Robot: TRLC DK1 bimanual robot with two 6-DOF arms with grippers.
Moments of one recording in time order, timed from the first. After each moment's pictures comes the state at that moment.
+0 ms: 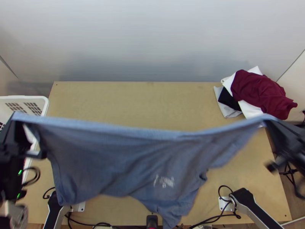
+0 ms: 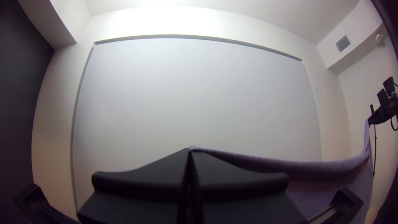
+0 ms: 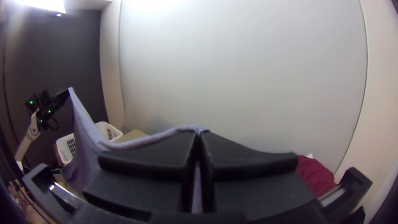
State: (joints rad) left arm 0.07 0.34 0.88 -0.01 0.12 -0.04; right arm 0.38 0.72 1.54 -0.84 -0.12 0.03
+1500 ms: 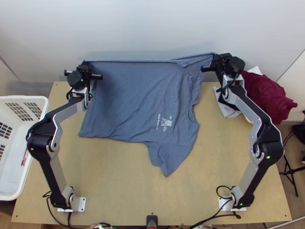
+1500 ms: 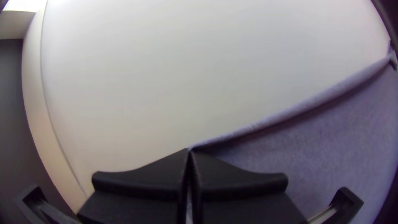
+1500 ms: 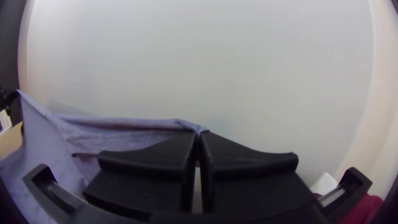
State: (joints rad) left arm -0.05 2.07 1.45 0.77 -0.25 0.35; right arm 0.11 1.98 1.58 0.37 0.04 -0.12
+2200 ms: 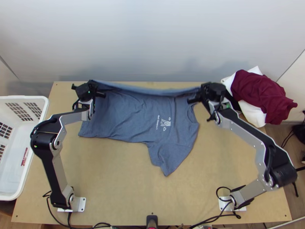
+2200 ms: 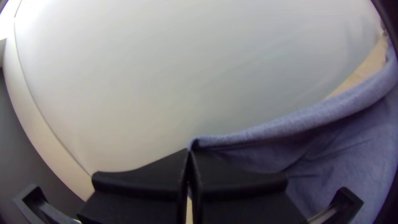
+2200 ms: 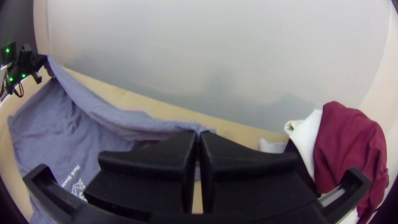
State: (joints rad) left arm -0.07 2.11 1.25 0.77 -0.29 0.53; right arm 0.31 1.67 1.12 0.15 0.17 -0.11
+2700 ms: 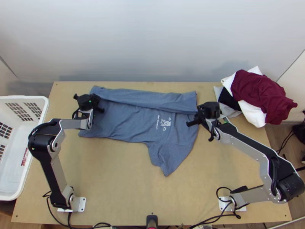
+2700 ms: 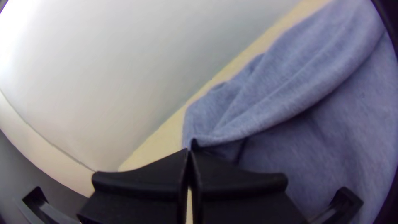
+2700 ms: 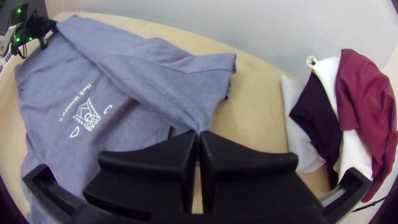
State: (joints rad) left arm -0.07 2.07 1.07 0.71 -0.30 0.73; right arm 0.37 1.56 0.87 0.00 0.17 -0.11
